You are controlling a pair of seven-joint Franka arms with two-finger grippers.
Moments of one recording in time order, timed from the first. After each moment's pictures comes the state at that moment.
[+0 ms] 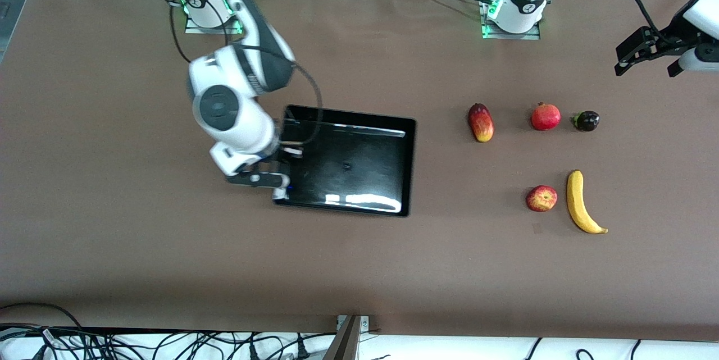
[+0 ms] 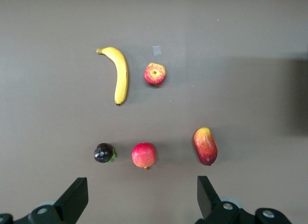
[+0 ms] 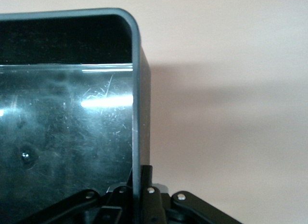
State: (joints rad) left arm 0.10 -0.16 -0.10 -1.71 0.01 1.59 0.01; right arm 0.53 0.49 -0.12 -1.53 0.15 1.95 0.42
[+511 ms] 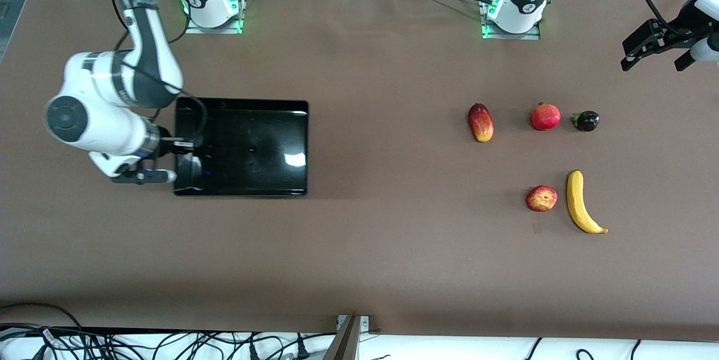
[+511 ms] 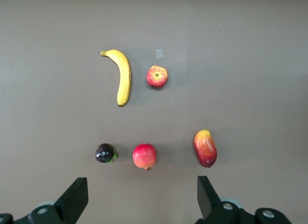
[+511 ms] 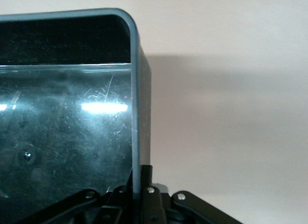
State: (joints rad) left arm 0.10 -0.17 -0.10 -1.71 0.01 1.59 0.00; right arm 0.46 0.33 -0.43 -1.86 0.15 1.96 -0.06
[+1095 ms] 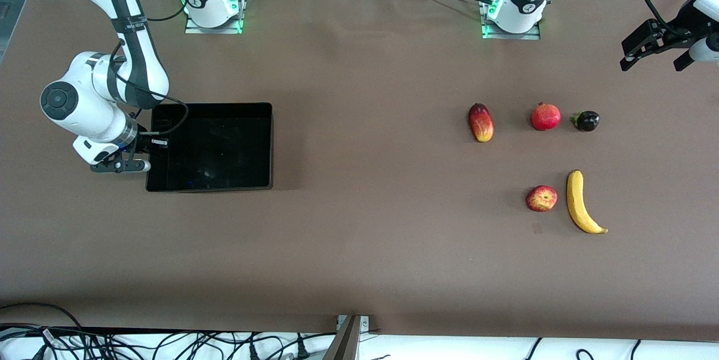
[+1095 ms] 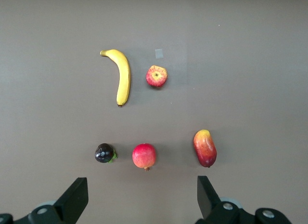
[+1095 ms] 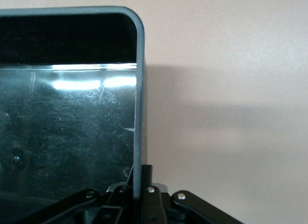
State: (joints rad) left arm 0.09 -0.17 -0.10 -1.71 0.01 1.59 0.00; right arm 0.45 0.32 -0.51 -2.15 0.16 2.40 -0.22
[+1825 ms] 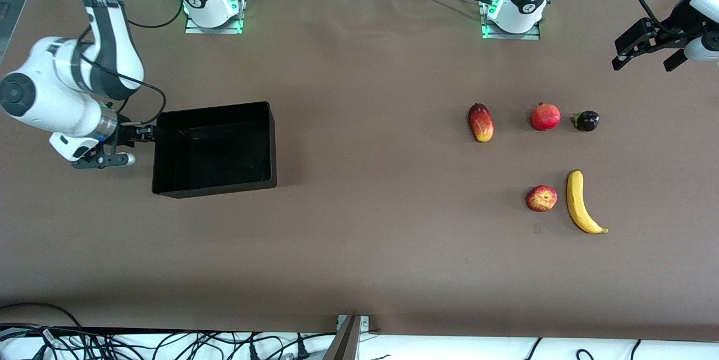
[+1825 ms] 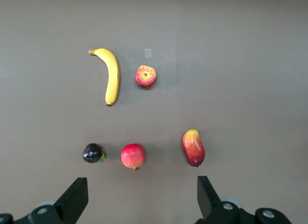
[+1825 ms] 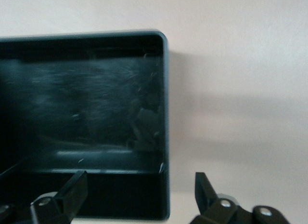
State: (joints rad) left arm 0.09 -0.17 -0.10 -1.71 -0.03 1.59 -0.01; right arm 0.46 0.23 -0.53 -1.96 0.16 2.01 -0.24
